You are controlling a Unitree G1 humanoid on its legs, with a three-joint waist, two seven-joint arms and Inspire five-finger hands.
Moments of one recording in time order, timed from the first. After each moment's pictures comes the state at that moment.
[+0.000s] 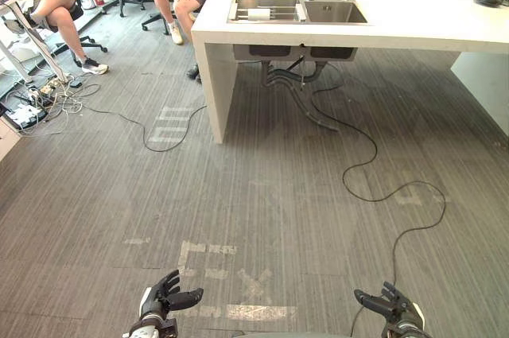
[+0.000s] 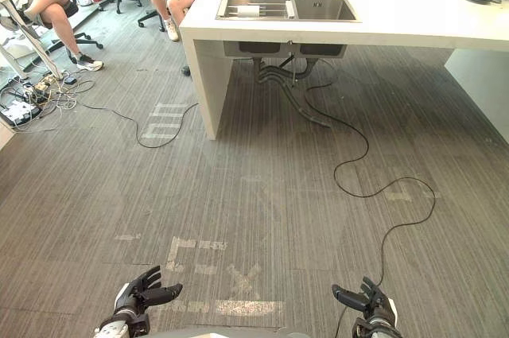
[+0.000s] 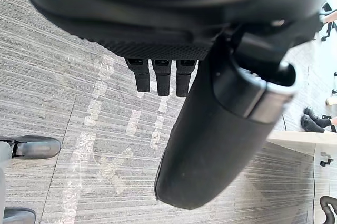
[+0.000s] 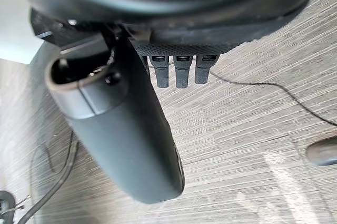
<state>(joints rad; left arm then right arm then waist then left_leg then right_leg) 0.17 0.19 0.13 0.83 -0.18 -0.09 0.00 0.16 -0.19 -0.36 0.89 0.20 -0.08 0.00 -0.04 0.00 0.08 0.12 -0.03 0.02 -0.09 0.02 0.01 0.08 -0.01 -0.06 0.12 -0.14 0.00</state>
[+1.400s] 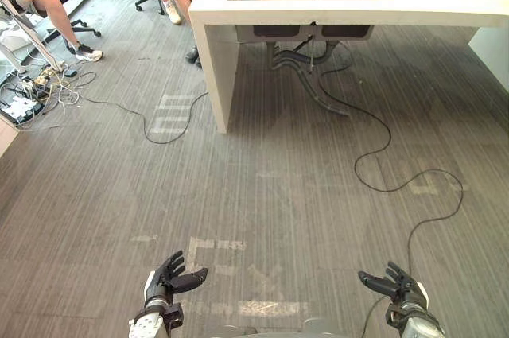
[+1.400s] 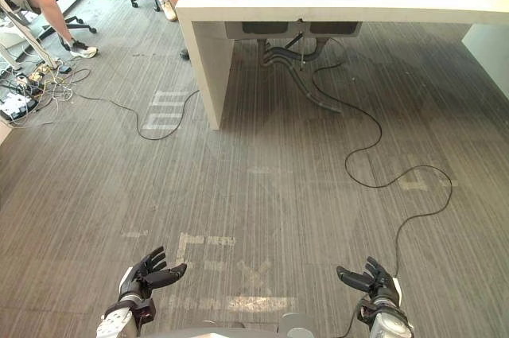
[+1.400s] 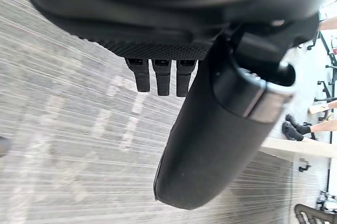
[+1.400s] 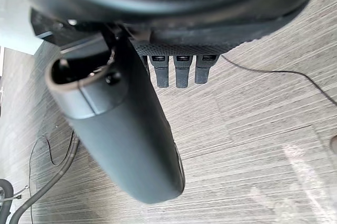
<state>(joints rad) 0.18 0.17 0.12 0.67 -0.25 -0.09 0.02 0.10 -0.23 -0.34 0.88 0.19 -0.07 0.00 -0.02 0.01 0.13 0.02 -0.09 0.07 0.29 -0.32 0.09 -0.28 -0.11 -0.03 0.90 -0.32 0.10</state>
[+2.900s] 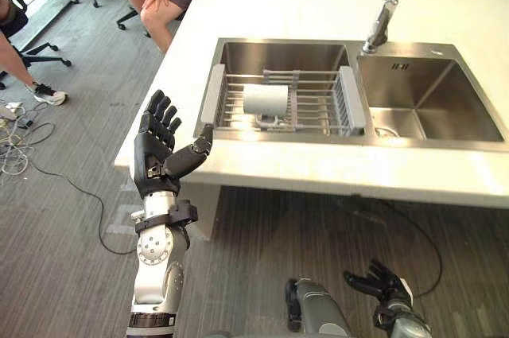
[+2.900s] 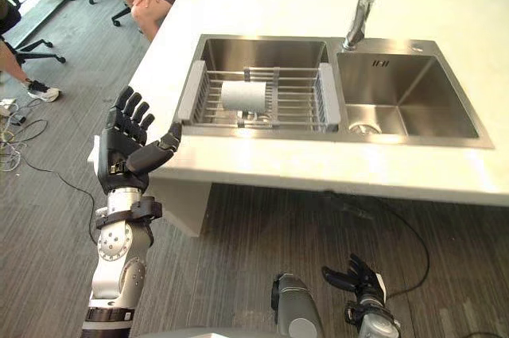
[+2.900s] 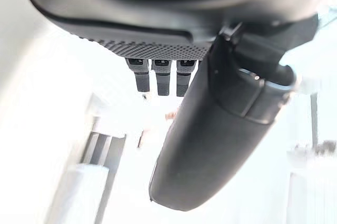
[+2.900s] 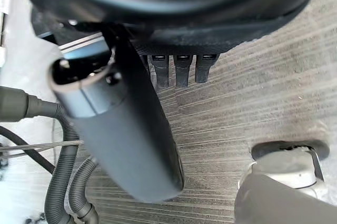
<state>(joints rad) 0.03 0.02 0.03 -0.21 -0.29 -0.21 0.22 0.19 -0.19 -0.25 0.78 0.17 -0.06 0.01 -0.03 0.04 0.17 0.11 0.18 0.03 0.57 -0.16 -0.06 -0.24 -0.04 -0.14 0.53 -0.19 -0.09</state>
